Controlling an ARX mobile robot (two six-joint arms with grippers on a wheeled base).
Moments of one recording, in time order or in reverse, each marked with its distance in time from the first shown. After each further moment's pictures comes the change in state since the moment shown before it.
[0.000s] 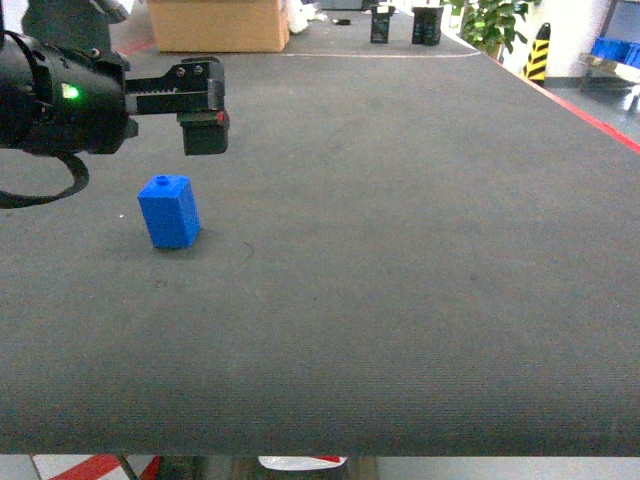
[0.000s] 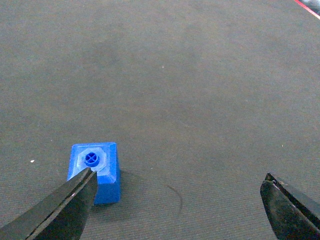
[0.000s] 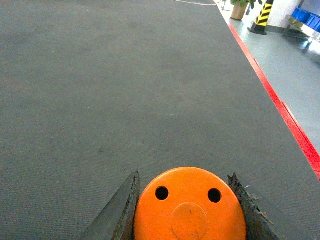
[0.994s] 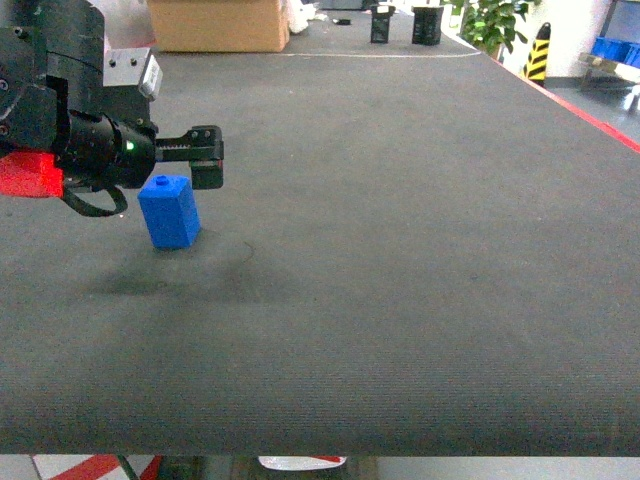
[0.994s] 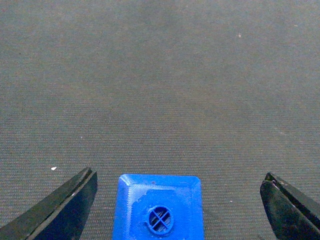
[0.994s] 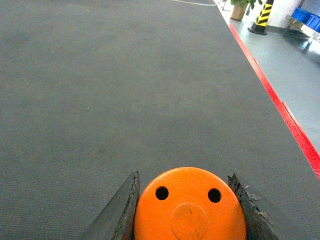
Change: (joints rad) left arm 0.098 0.381 0.349 -0.115 -0.061 0.006; right arm 0.000 0.000 0.000 0.000 0.000 0.000
